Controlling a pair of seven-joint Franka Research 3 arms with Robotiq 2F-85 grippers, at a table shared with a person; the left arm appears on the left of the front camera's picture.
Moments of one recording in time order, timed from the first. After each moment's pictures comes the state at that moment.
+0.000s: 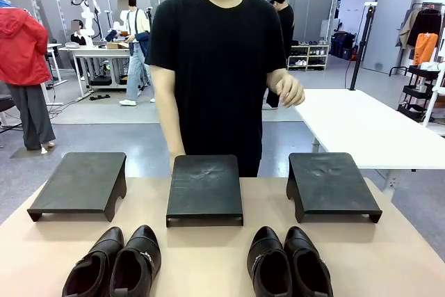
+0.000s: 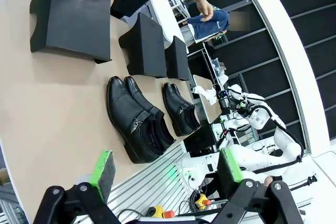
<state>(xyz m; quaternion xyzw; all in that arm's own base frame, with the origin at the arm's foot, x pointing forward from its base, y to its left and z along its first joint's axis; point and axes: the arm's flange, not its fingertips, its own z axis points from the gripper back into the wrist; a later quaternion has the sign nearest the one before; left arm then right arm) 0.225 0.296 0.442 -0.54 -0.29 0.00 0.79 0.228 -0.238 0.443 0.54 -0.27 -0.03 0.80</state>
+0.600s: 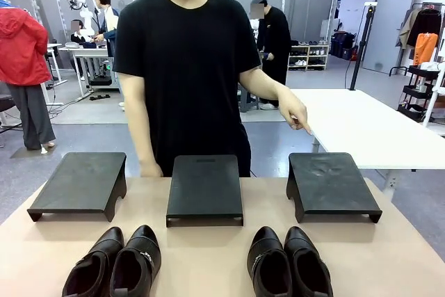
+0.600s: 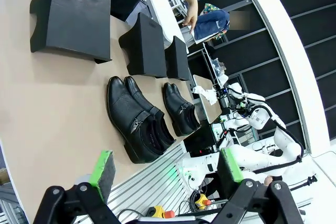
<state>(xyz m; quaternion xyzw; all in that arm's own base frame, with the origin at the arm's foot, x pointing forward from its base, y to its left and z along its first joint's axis) 0.225 0.296 0.442 -0.54 -0.29 0.00 0.79 0.228 -0.238 0.443 0.54 -0.27 -0.03 0.80</state>
